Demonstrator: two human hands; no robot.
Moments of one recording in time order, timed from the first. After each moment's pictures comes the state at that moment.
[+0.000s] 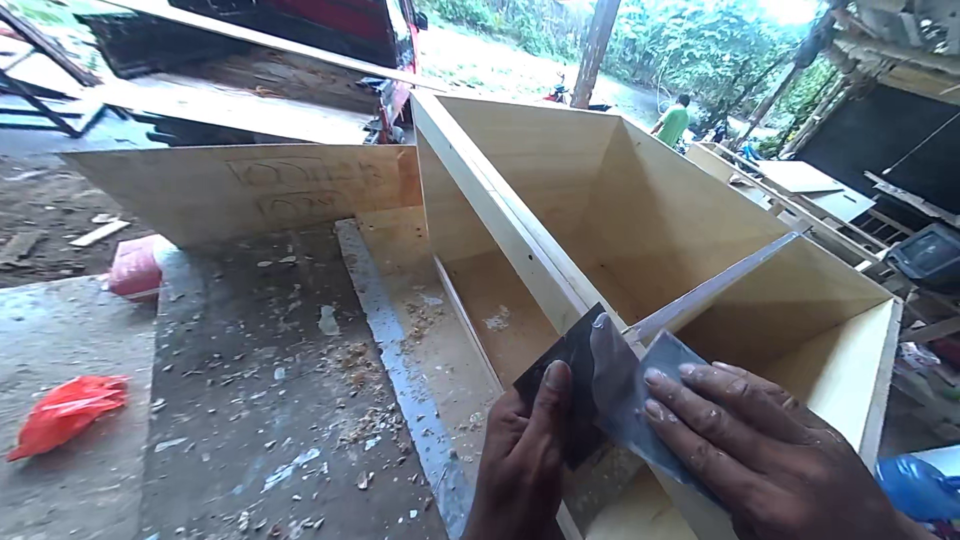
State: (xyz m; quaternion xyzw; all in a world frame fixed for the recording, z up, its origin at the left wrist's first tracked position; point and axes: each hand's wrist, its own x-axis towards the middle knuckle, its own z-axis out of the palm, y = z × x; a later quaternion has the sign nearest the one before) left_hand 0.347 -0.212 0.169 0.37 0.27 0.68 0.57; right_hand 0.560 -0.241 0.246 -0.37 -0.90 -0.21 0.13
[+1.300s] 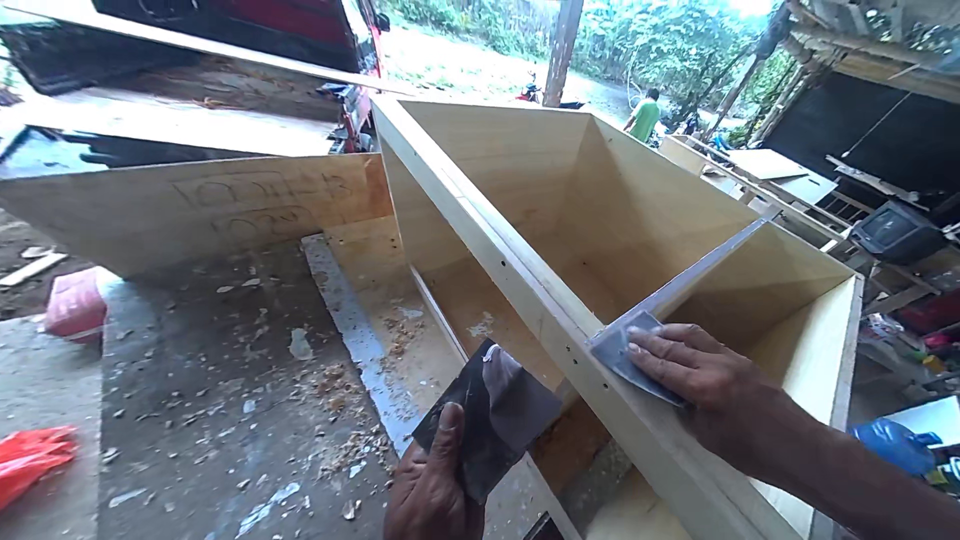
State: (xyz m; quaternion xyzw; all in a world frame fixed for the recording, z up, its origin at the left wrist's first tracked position) left_hand 0.311 -0.219 0.129 0.23 0.32 0.72 0.58; right_hand 0.588 -0.196 0.228 -0.46 -0.87 -0.10 0.10
